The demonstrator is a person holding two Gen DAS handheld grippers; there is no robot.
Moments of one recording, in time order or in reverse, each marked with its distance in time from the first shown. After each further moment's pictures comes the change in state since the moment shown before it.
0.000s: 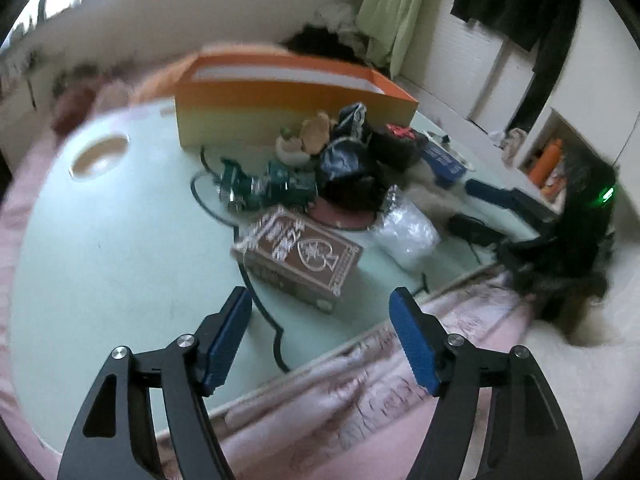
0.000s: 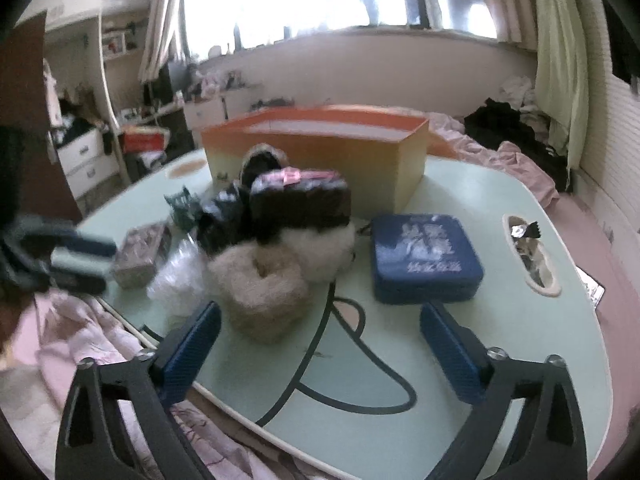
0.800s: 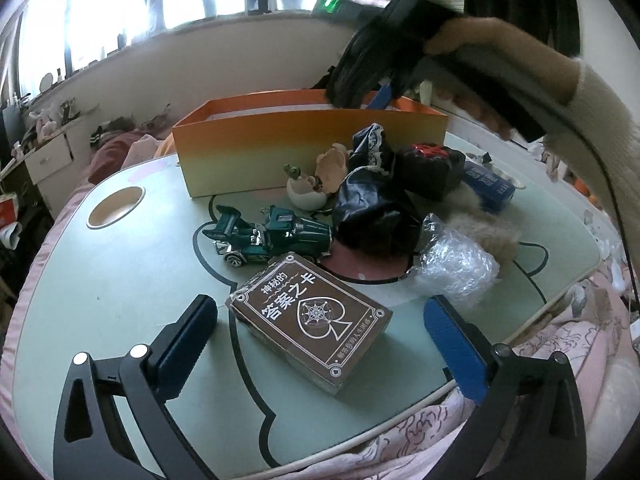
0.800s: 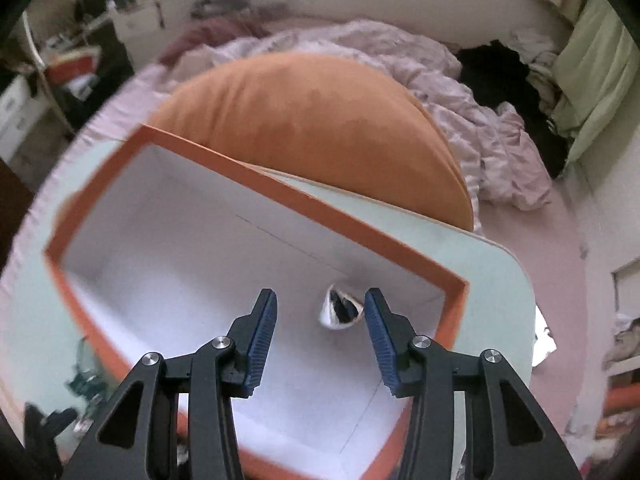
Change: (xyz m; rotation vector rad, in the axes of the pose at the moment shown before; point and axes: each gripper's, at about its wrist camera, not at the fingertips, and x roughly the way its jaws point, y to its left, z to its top) left arm 0.032 -0.020 0.004 0.051 -0.173 0.188; right arm 0.205 -0.018 0.186 -0.084 0.566 -0.253
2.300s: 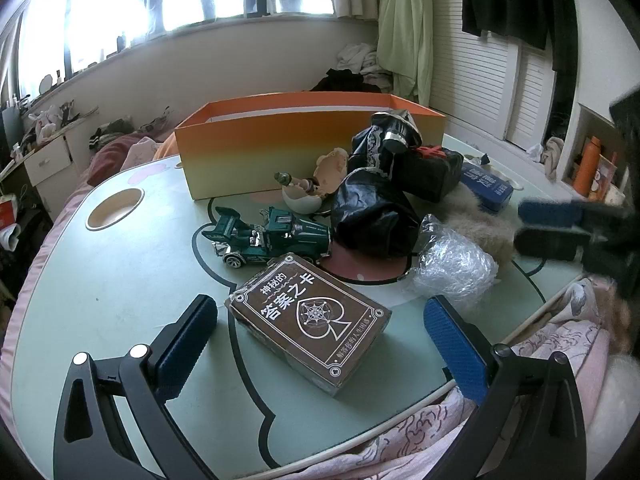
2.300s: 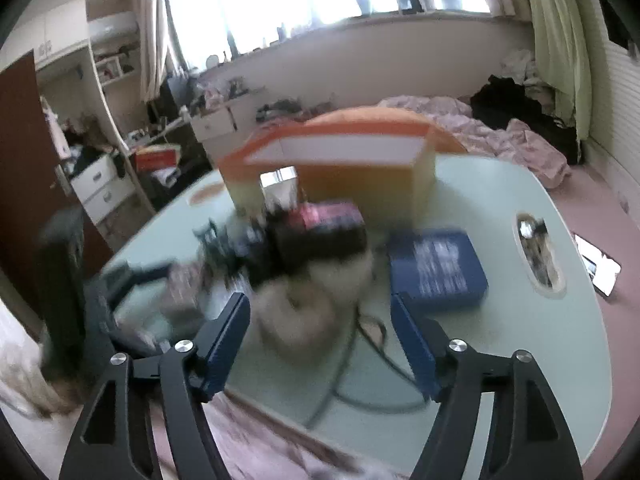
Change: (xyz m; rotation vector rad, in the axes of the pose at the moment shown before) left arm -0.002 -0.005 0.000 0.009 -0.008 0.000; right arm -0.090 0.007 -0.263 0.144 -0.477 0.338
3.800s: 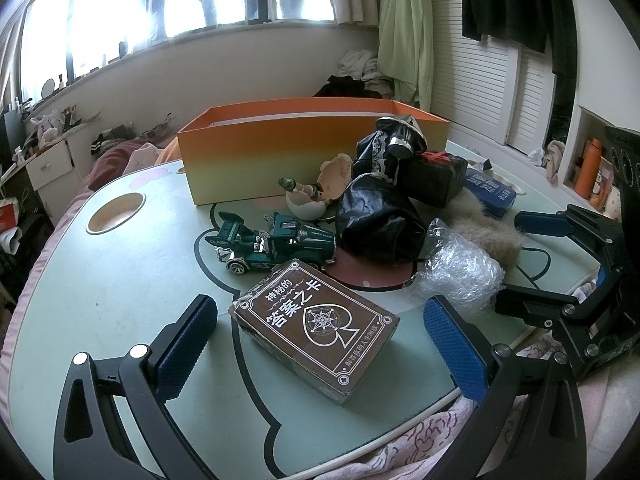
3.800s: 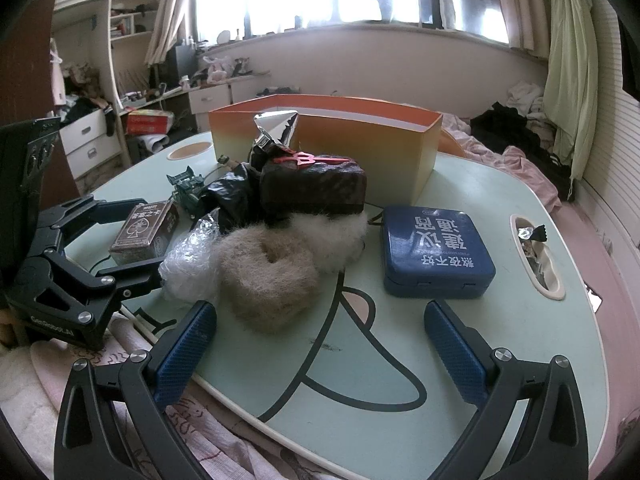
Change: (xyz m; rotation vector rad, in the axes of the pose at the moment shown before) left arm 0.004 0.002 0.003 0.004 -0.027 0.006; right arm 0.021 0.004 -0.027 -0.162 -0.019 -0.097
